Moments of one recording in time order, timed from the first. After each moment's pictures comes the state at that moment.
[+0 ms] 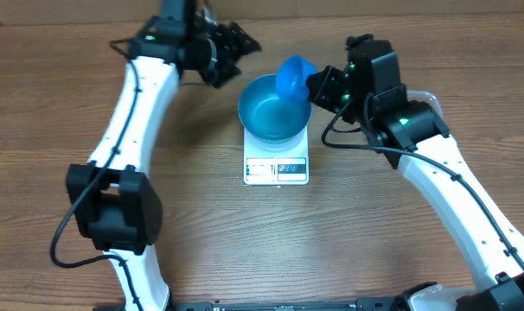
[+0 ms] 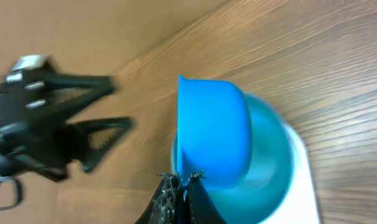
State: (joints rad) left arm -0.15 2.04 1.92 -0.77 0.63 -0.85; right arm 0.37 1.52 1.36 -0.49 -0.16 0.77
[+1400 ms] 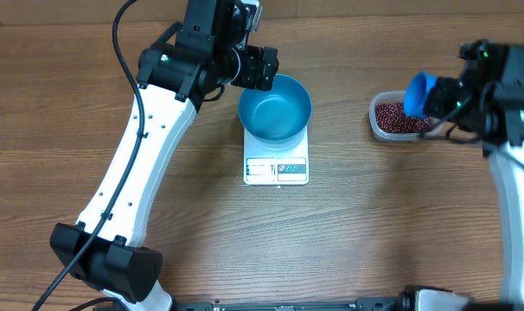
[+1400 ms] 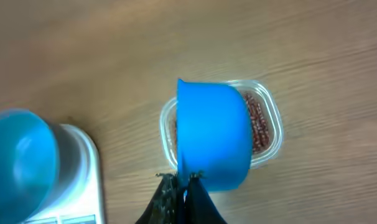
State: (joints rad) left arm -0.37 1.80 1.93 -0.95 0.18 -0.15; right arm -0.12 1.47 1.48 -0.95 -0.11 0.18
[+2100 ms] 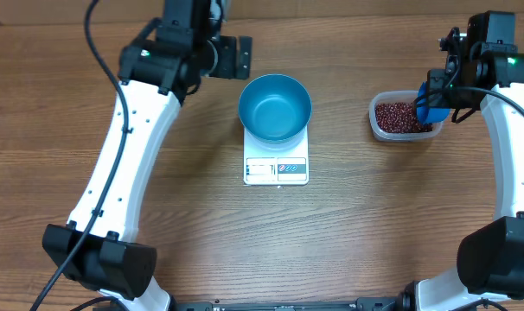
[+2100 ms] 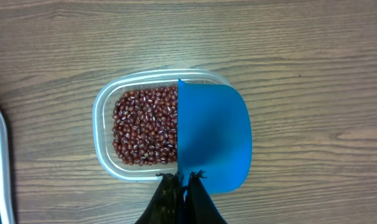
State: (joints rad) left arm -0.28 1.80 1.93 -0.94 0.04 -0.15; right arm -0.14 1.73 1.68 -1.09 0.01 -0.09
